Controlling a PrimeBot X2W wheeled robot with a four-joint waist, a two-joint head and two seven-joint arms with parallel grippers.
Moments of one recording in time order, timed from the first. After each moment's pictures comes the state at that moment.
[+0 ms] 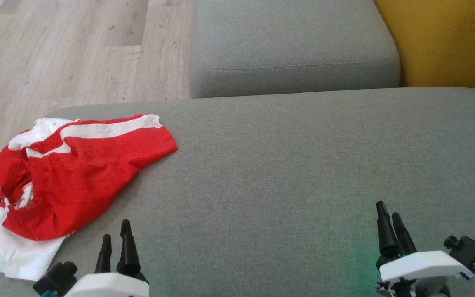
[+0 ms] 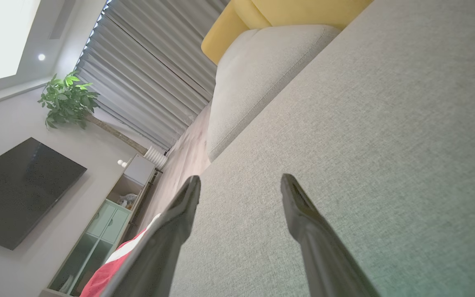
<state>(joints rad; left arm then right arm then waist) 0.07 0.04 -0.13 0.25 -0.83 -0.02 -0.07 0.05 -0.04 0.08 0.32 0.87 0.12 -0.07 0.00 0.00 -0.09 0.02</state>
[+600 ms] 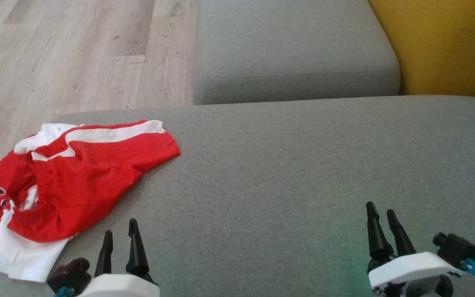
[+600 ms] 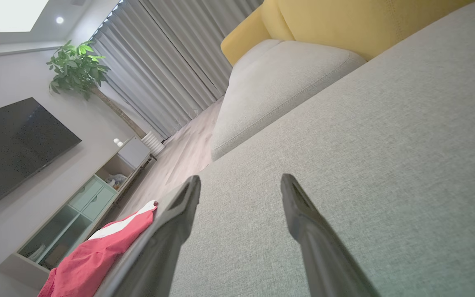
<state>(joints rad) 0.07 0.04 -0.17 0.25 -0.64 0.04 -0.12 0.06 -0.04 0.11 0.32 0.68 0.12 -0.12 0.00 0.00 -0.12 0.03</state>
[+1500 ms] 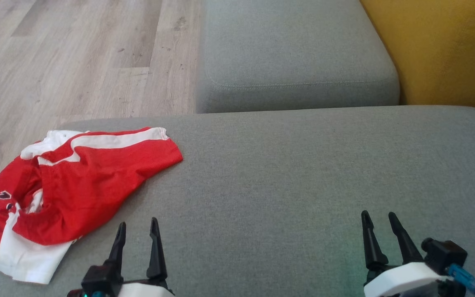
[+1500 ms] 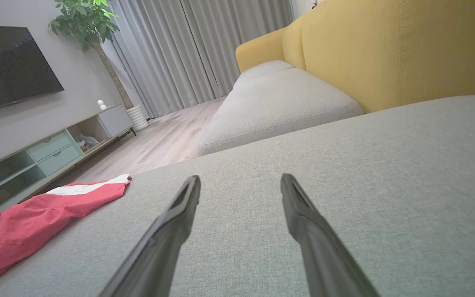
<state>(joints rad) 0.09 0.04 -0.23 0.22 -0.32 0.10 -0.20 0.08 -0.04 0.09 0.34 0.35 0.12 -0.20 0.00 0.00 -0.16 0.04</state>
